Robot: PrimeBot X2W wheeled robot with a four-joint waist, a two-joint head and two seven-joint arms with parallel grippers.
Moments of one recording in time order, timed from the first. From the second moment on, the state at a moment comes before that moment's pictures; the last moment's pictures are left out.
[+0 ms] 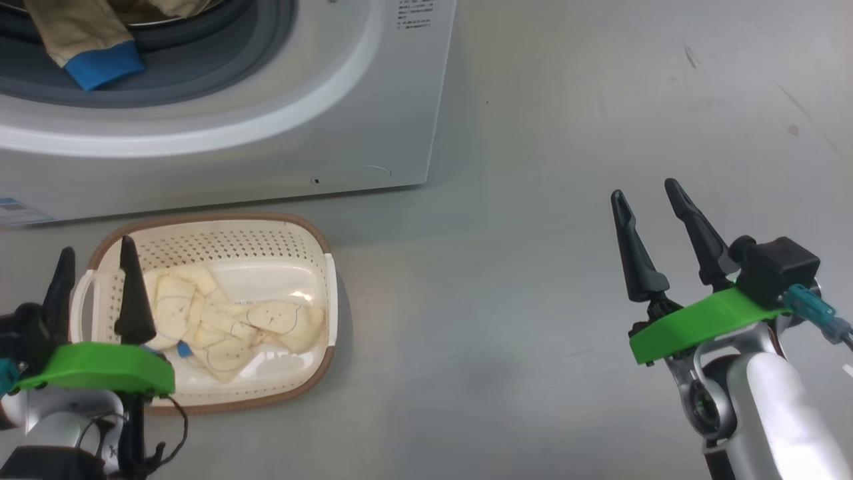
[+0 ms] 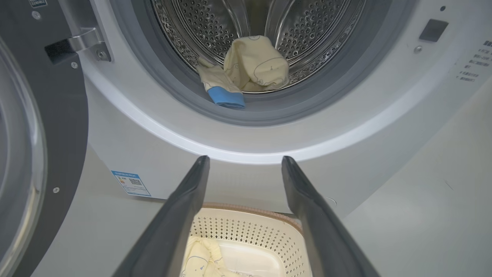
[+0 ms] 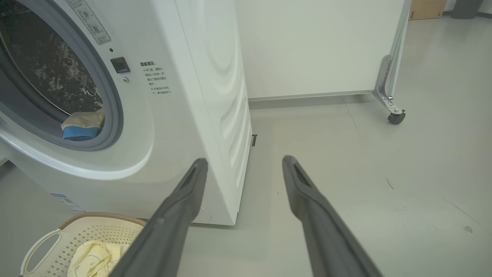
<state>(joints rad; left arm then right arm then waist) -0.23 0.47 -0.29 0.07 -0.64 0.25 -0.21 -0.19 -0.04 0.10 0.04 0.21 0.13 -0.12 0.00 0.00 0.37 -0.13</state>
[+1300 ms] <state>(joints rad) -1.11 0.82 -0.38 0.50 -0.62 0.18 0.52 -0.34 -0.04 0.28 0.15 0.38 0.13 -0.25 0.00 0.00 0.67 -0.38</state>
